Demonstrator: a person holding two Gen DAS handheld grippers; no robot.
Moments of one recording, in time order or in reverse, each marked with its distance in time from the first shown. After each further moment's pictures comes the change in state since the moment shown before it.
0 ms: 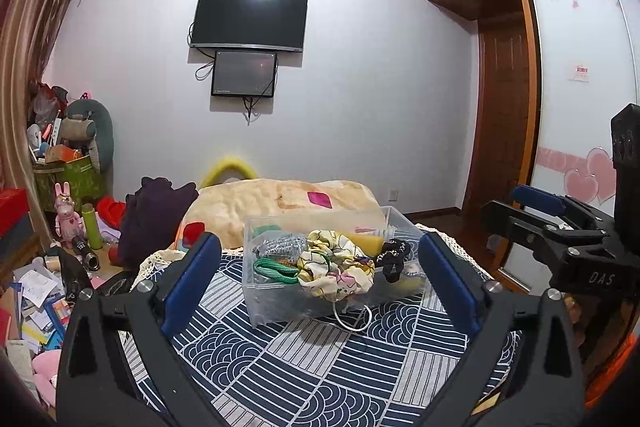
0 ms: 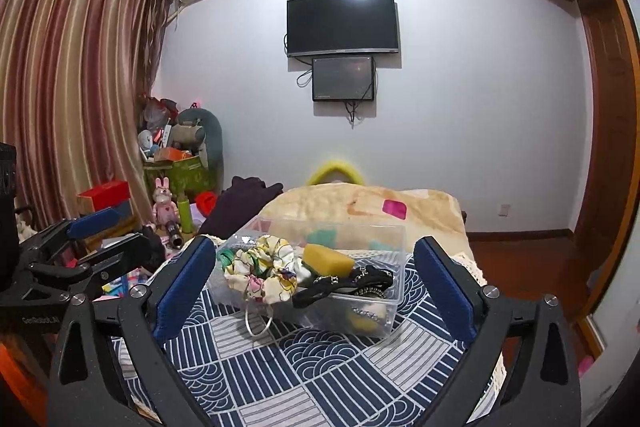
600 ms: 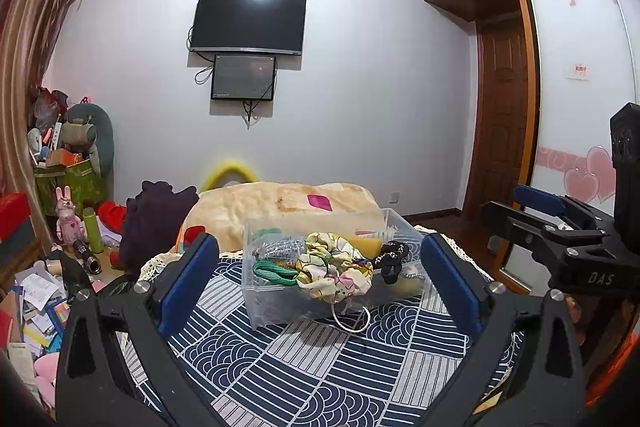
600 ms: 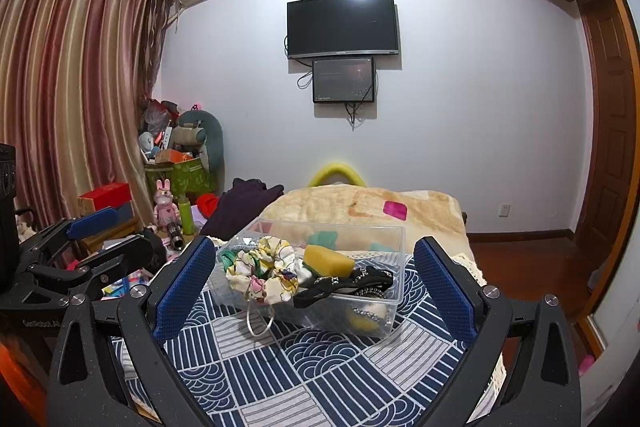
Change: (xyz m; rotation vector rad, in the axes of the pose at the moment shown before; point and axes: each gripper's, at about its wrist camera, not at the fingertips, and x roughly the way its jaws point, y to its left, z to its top) left arm -0.003 -0.004 0.001 0.004 -0.010 0.006; right arm -0.002 -0.001 0.001 0.001 -0.004 0.002
